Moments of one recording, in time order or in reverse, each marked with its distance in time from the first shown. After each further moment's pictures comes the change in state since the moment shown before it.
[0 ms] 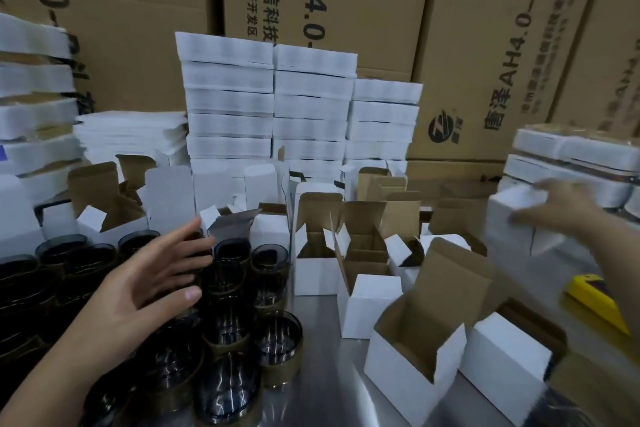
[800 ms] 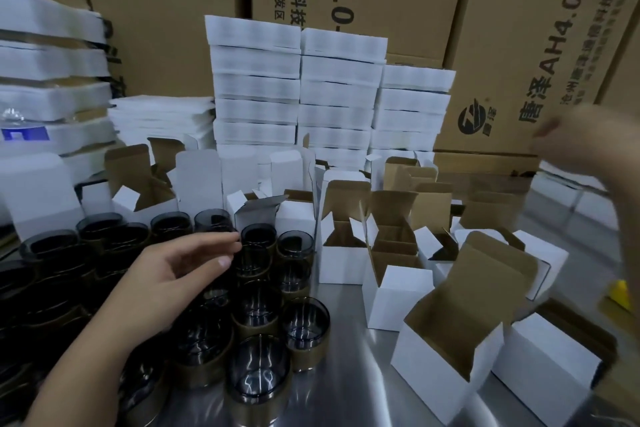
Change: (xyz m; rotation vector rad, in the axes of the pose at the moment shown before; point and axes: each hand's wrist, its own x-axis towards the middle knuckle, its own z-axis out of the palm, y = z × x) left_hand 0.004 0.006 0.005 0.053 0.121 -0.206; right_hand -0.053 -0.108 -0.047 -0.175 0.122 -0.235
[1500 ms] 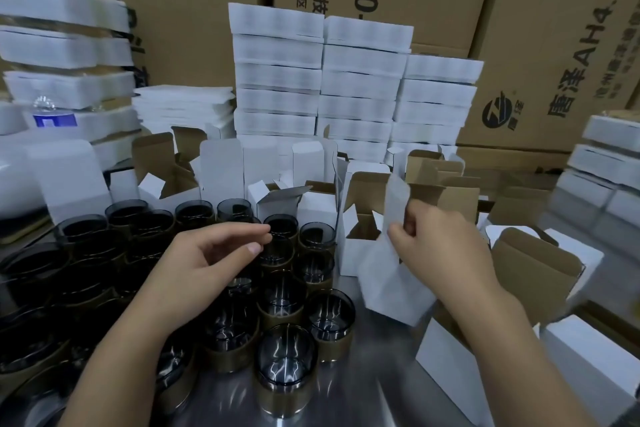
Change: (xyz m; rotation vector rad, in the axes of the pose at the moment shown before) left_hand -0.002 0.003 -0.001 -0.015 -0.015 0.041; right_hand -0.137 -0.113 0.100 0.210 0.000 -0.347
